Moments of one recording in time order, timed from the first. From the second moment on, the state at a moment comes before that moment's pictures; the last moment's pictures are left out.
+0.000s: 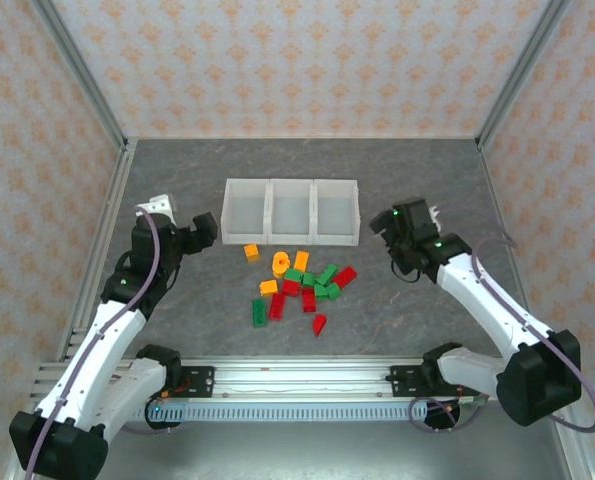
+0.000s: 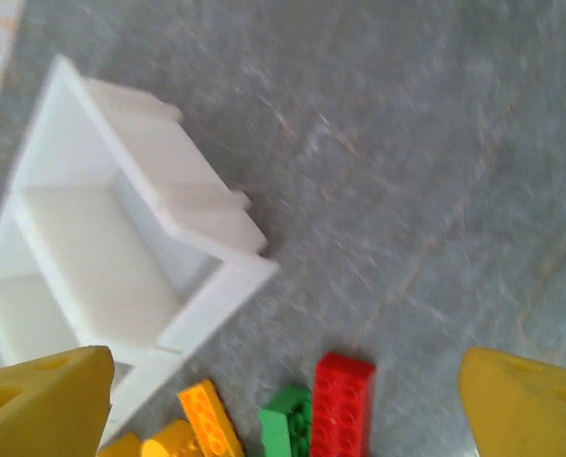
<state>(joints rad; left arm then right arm) -0.18 0.78 0.71 -0.44 -0.10 -0.44 0.41 1.15 0.85 -0.65 0.11 1.27</state>
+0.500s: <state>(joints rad) -0.19 0.56 0.63 -0.46 0.05 -0.44 0.65 1.49 0.87 -0.69 0.17 1.40</state>
